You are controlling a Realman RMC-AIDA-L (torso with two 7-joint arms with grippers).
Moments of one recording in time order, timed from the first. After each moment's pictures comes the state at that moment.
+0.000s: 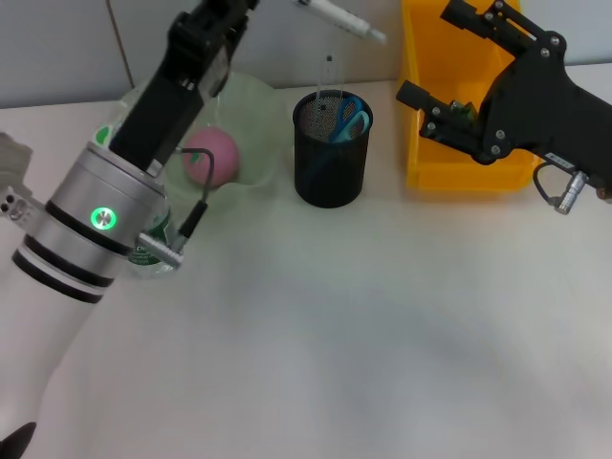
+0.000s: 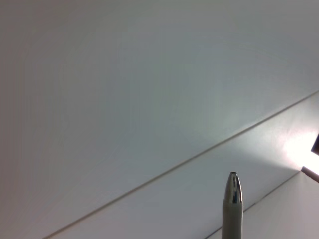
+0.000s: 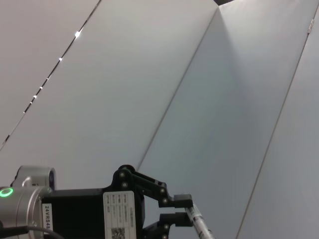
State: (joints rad) left arm -0.48 -2.08 2.22 0.61 -0.36 1.26 -1.39; right arm 0.54 2.08 -0.52 -0.42 -1.54 -1.78 0.45
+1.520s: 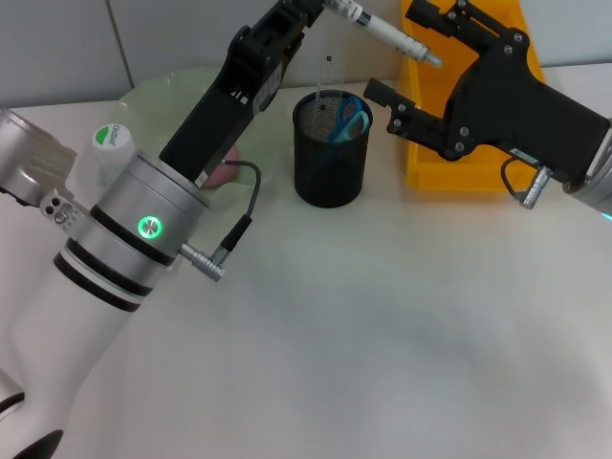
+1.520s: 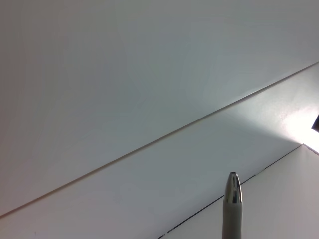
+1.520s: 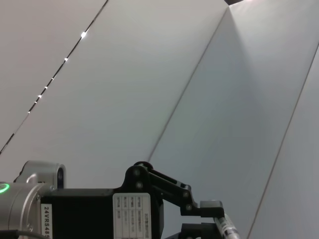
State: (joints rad) left arm -0.49 -2.08 2.32 0.69 -0.41 1.19 -1.34; right arm 0.59 2.08 -0.53 -0.35 -1.54 -1.74 0.38
